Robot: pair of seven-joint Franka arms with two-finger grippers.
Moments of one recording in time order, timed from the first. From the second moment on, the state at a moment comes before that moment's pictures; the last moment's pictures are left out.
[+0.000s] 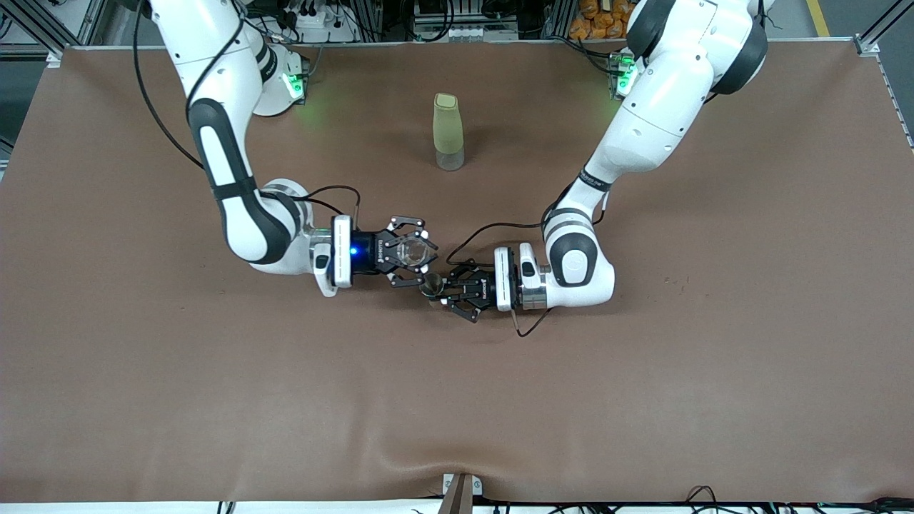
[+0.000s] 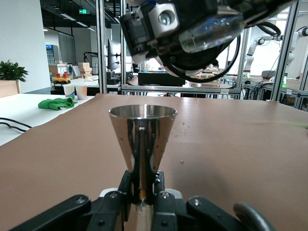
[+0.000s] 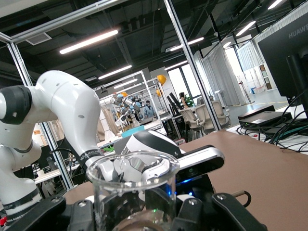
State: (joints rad) left arm -0.43 0.96 -0.13 -1.44 -1.81 2.10 2.42; right arm 0.58 0.59 -0.20 -1.88 2.05 1.72 -2.14
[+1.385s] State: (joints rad) left arm -0.43 0.97 -0.13 -1.43 -1.82 2.10 2.42; right arm 0.59 0.60 -0.17 -1.87 2.06 1.71 -1.77
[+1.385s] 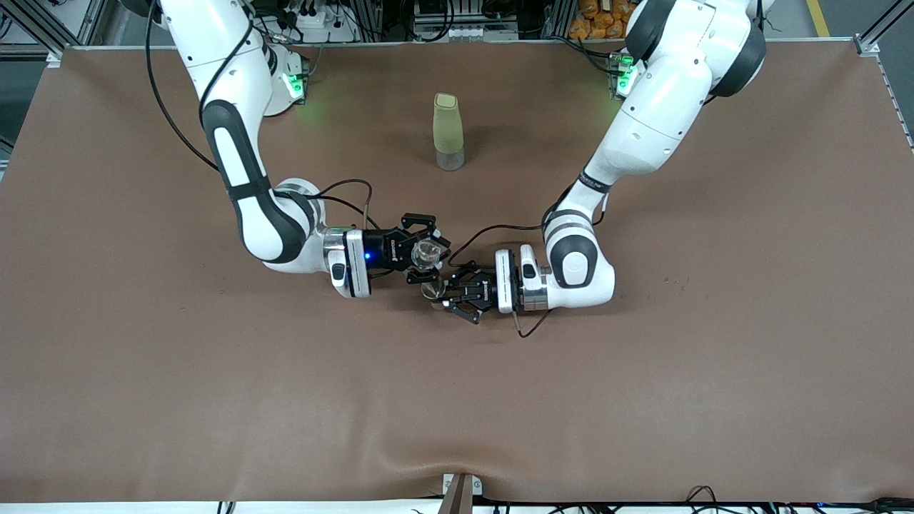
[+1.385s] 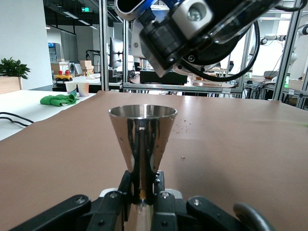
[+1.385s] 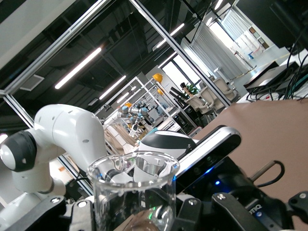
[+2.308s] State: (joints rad) left arm -0.43 0.97 -0.13 -1.43 -1.82 2.10 2.42; right arm 0.59 0.60 -0.17 -1.87 2.06 1.69 -1.42
